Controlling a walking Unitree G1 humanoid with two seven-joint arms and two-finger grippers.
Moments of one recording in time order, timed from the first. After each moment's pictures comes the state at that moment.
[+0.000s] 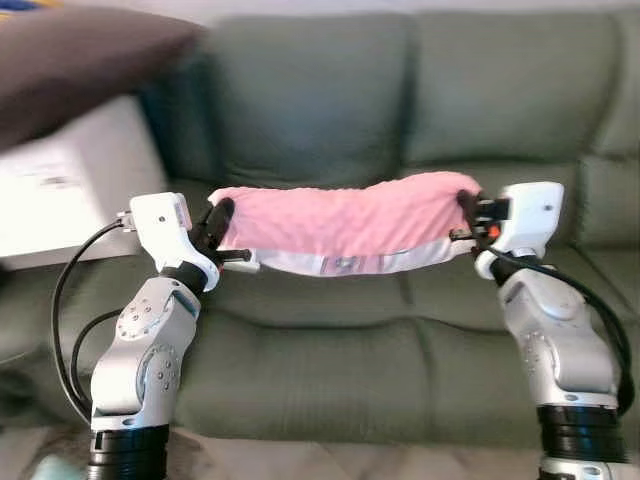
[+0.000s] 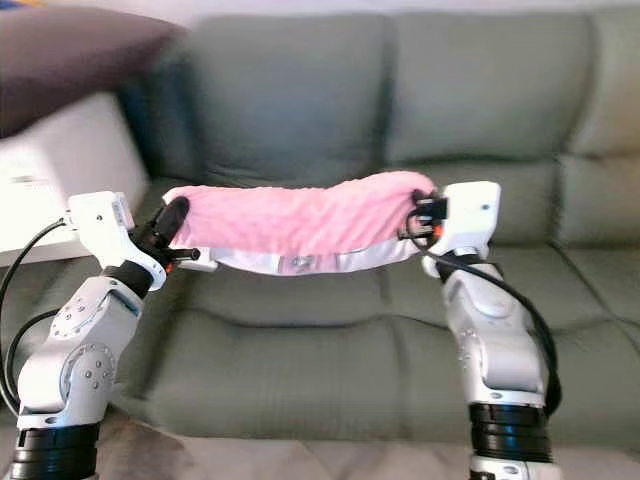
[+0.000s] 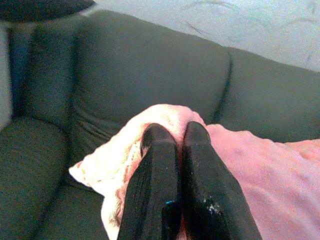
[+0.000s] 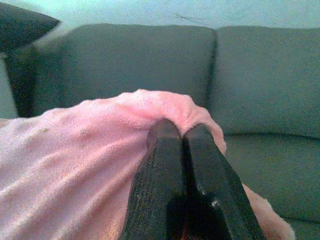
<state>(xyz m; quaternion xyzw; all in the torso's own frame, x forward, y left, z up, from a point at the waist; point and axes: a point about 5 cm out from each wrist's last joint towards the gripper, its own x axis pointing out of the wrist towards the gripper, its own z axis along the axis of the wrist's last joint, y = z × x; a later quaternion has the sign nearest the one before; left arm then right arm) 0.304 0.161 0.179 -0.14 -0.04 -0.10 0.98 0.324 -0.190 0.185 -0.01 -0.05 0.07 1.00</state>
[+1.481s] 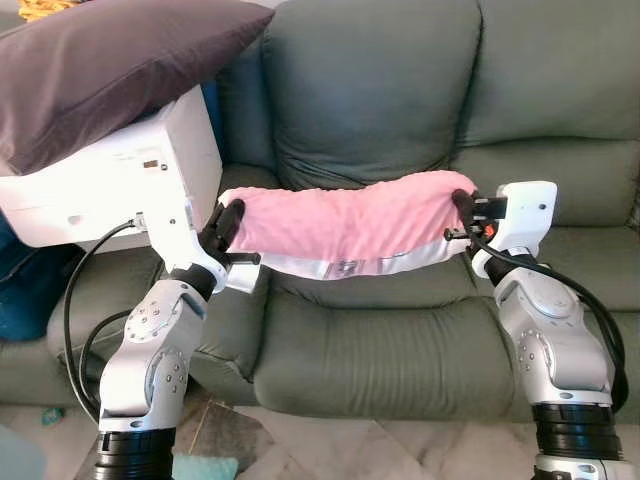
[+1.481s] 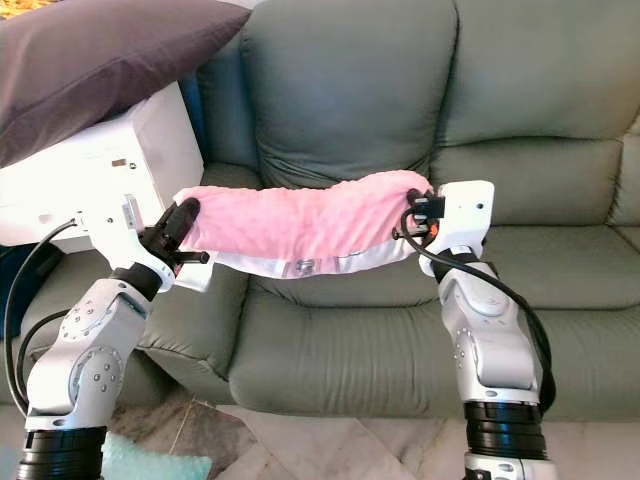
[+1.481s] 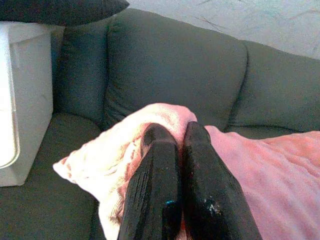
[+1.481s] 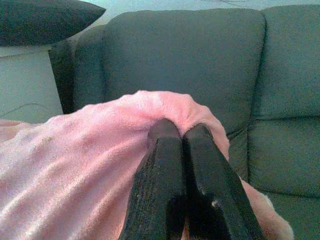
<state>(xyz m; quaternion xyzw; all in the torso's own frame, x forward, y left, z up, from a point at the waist) 0.302 0.152 0.178 -0.14 -0.04 -0.12 0.98 0.325 -0.186 0.185 0.00 -0.05 0.08 1.00</state>
